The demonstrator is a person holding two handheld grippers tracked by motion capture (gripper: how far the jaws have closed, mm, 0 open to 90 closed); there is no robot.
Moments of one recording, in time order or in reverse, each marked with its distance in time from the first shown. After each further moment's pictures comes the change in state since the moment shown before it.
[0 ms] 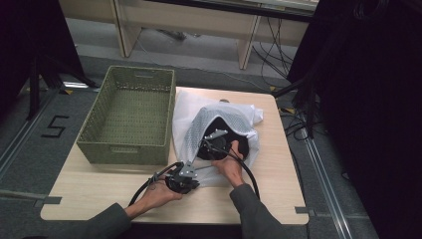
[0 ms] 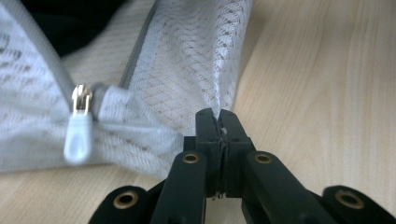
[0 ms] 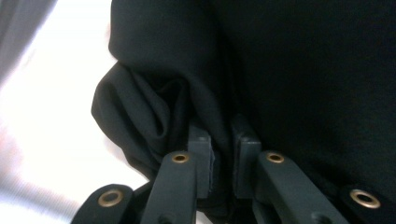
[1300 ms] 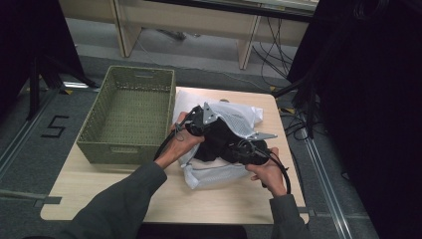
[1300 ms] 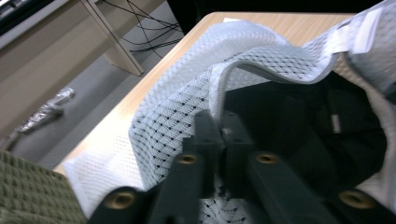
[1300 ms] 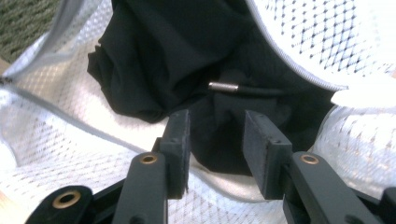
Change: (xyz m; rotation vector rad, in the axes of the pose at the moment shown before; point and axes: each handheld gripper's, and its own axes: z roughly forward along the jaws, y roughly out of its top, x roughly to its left) left arm 0.081 0.136 -0.019 -0.174 0.455 0.100; right arm -0.065 -0.050 -0.096 -0.091 0.117 0.174
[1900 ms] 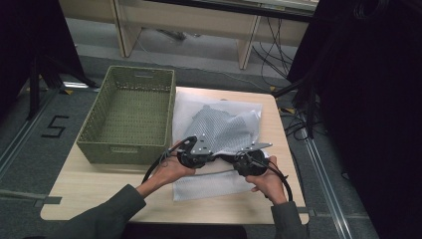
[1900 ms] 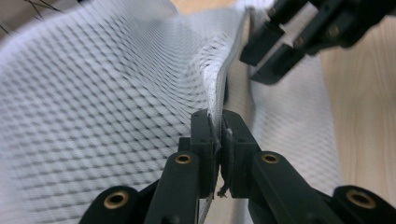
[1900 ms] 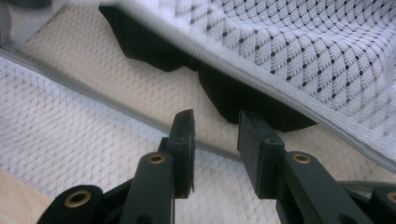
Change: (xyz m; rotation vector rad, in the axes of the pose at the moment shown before) left arm -0.053 -0.046 -0.040 -0.051 -0.325 -0.038; right arm 0.019 -0.022 -0.002 0.080 -0.001 -0.035
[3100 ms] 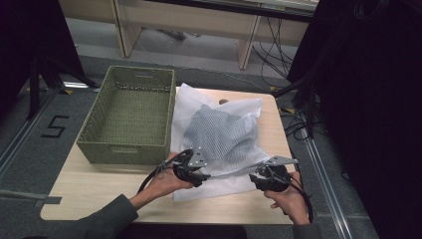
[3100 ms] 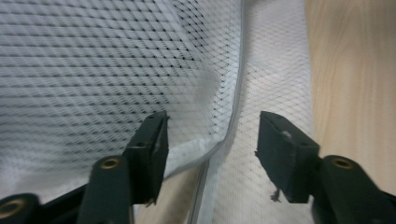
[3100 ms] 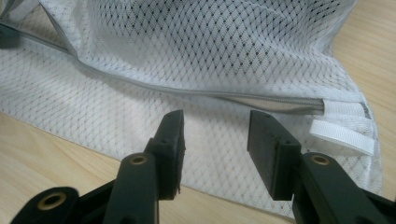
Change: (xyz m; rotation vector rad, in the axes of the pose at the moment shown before) left arm -0.024 -0.032 -0.006 0.086 -0.026 -0.045; right arm -0.014 -0.046 -0.053 -0.014 -0.052 0.034
